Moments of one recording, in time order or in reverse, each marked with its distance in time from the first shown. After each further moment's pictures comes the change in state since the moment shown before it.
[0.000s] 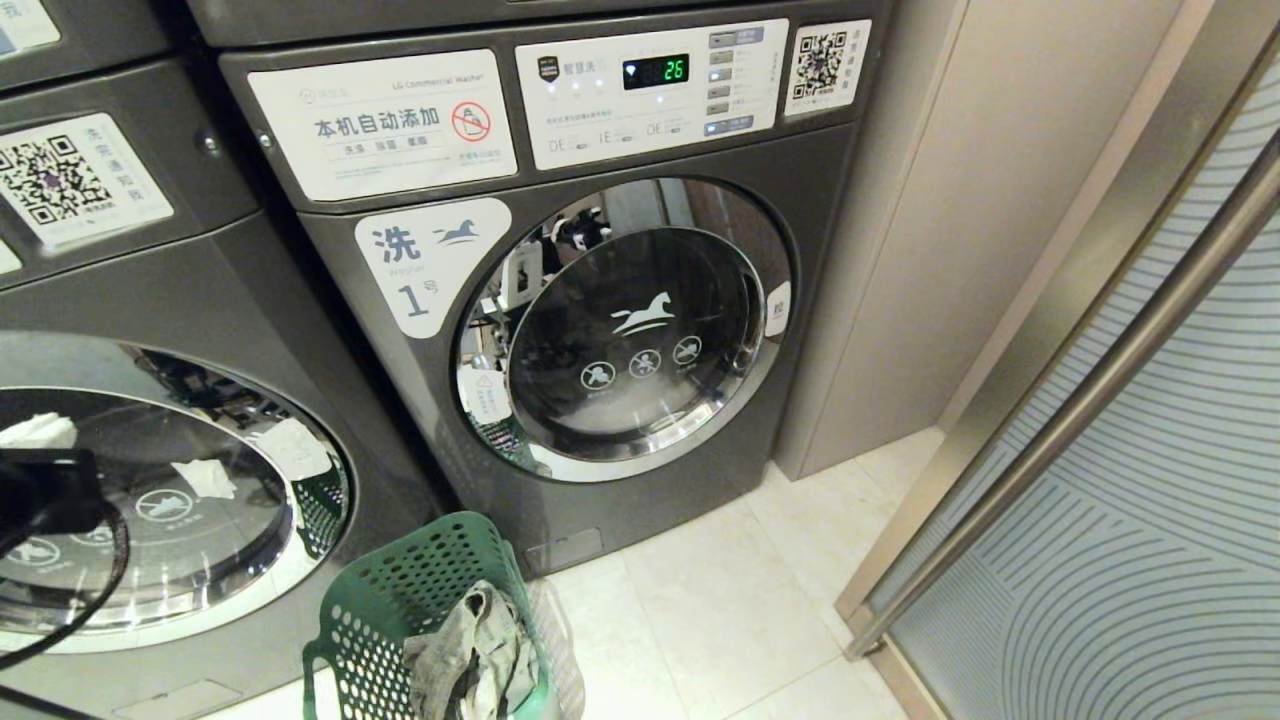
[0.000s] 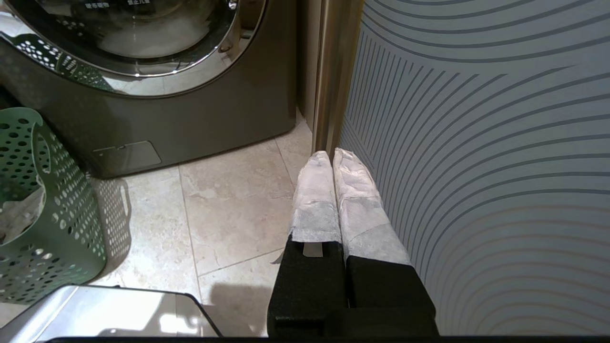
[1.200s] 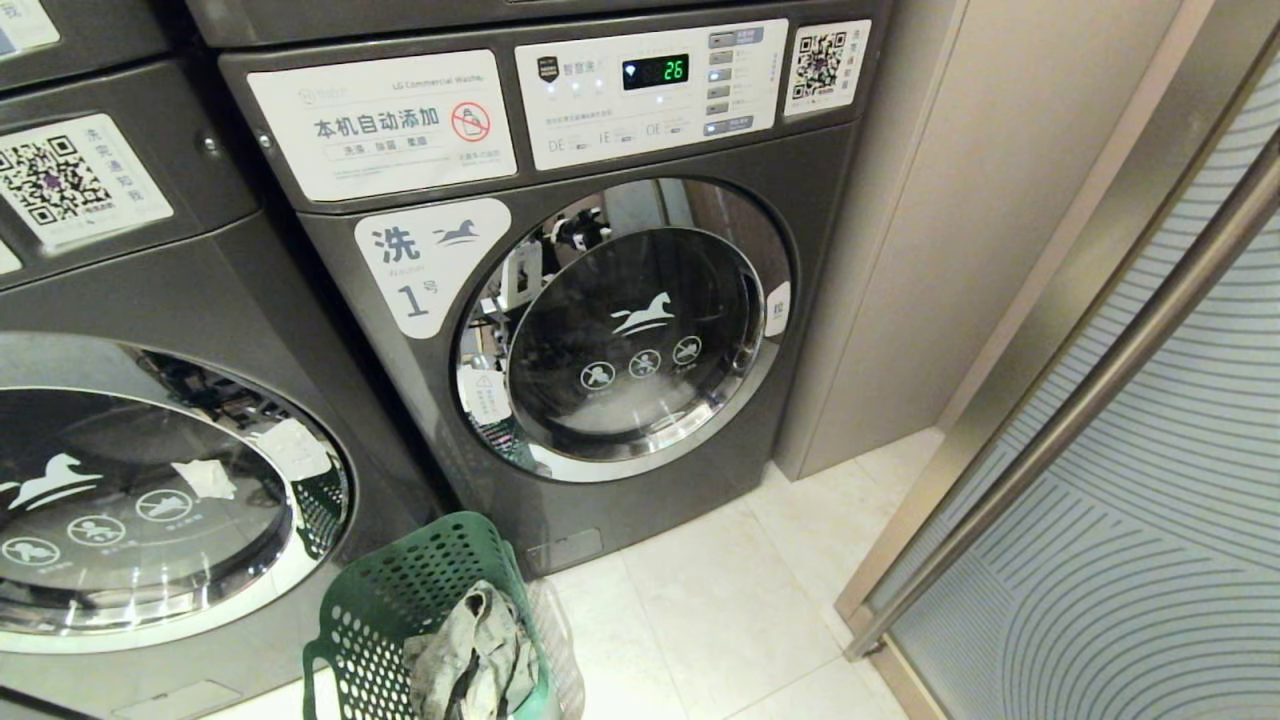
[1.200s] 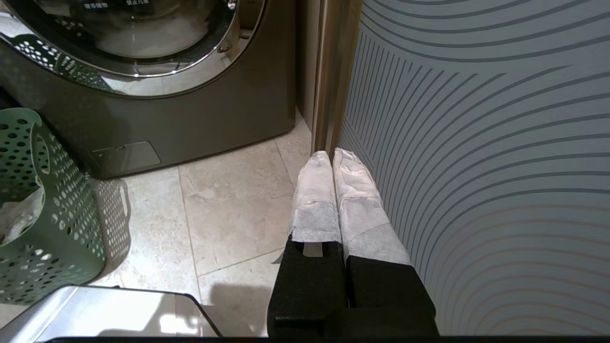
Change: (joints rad) left arm 0.126 0.101 -0.439 0.048 0.079 -0.066; right arm 0.000 0.000 0.000 0.000 0.000 0.000
